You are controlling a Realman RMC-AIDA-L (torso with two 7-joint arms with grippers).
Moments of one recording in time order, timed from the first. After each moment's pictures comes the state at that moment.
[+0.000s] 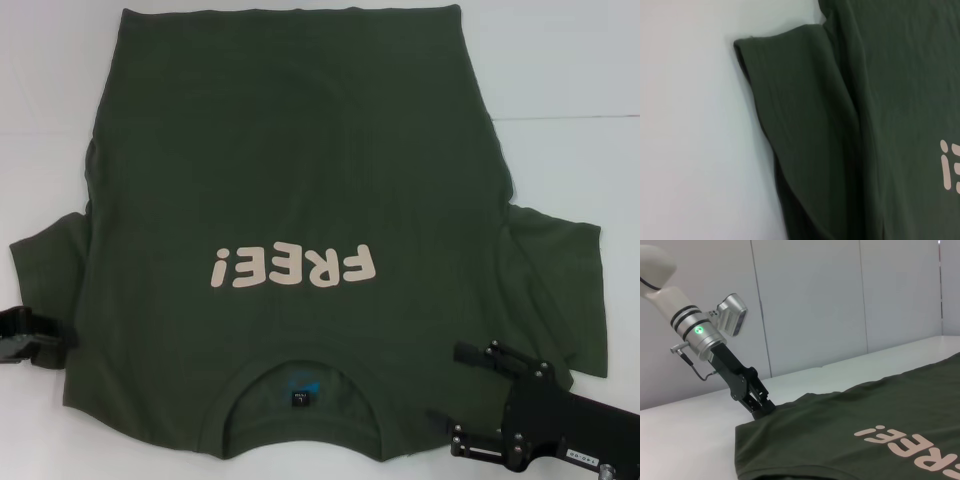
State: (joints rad) left arm -0.61 -1.96 0.37 0.70 2.69 1.45 -2.43; right arm 0.34 2.09 -0.58 -0.26 -1.92 -1.54 0.73
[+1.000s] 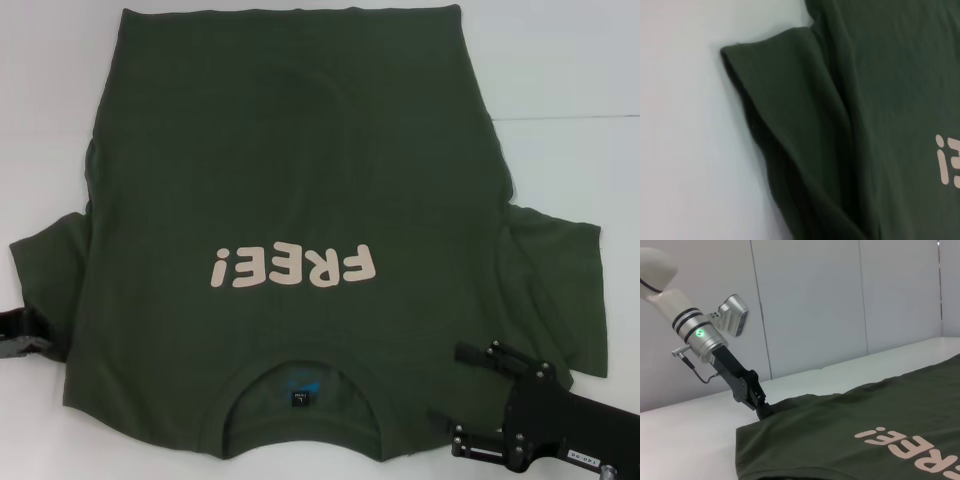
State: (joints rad) left arm -0.61 -1.96 0.37 0.70 2.69 1.44 -2.38; right arm 0.33 2.09 -0.57 -0.26 -1.92 -1.55 0.73
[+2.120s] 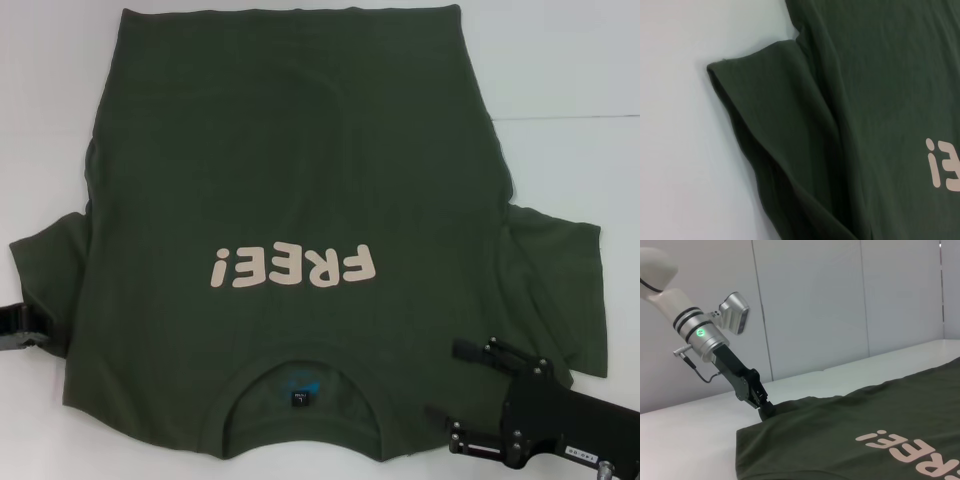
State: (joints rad) left arm -0.60 -1.97 0.38 0.73 2.66 1.45 -2.35; right arm 0.34 2.09 -0.57 -0.26 -1.92 -1.55 0.73
